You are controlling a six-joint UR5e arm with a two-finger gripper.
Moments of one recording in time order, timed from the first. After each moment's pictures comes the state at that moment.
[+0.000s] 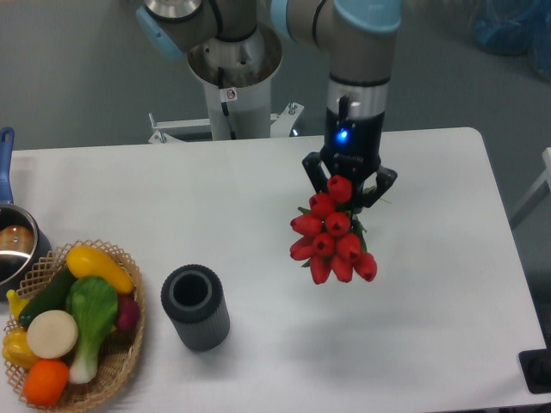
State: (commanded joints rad) arm 2.60 -1.69 -1.80 -0.89 1.36 1.10
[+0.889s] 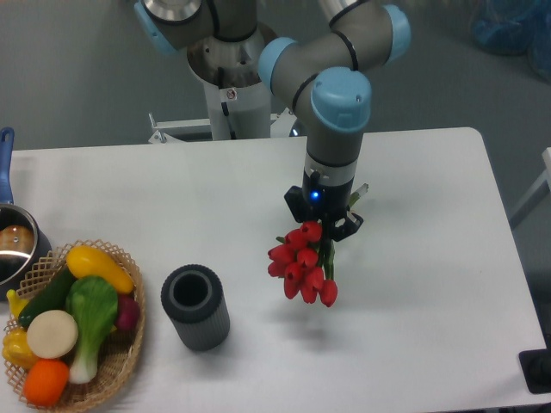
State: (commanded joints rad) arm 2.55 -1.84 -1.81 -0.93 1.43 1.12
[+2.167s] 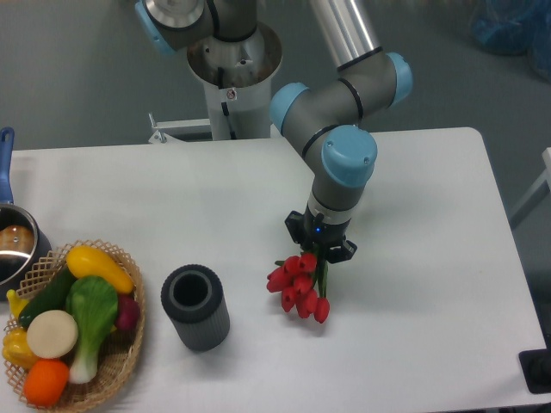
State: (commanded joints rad) arm 2.55 -1.98 -1.79 -0.92 1.43 1.12
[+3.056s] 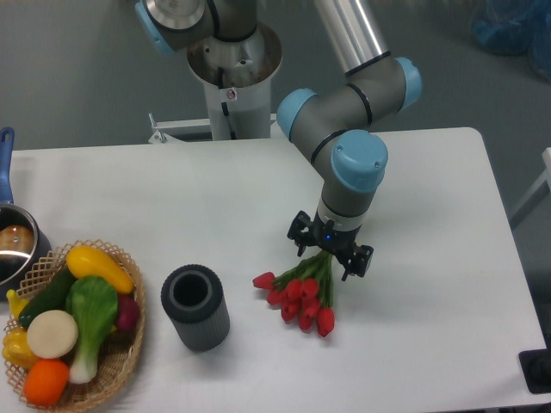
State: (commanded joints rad) arm 2.56 -1.97 -1.74 -0.92 1.42 1.07
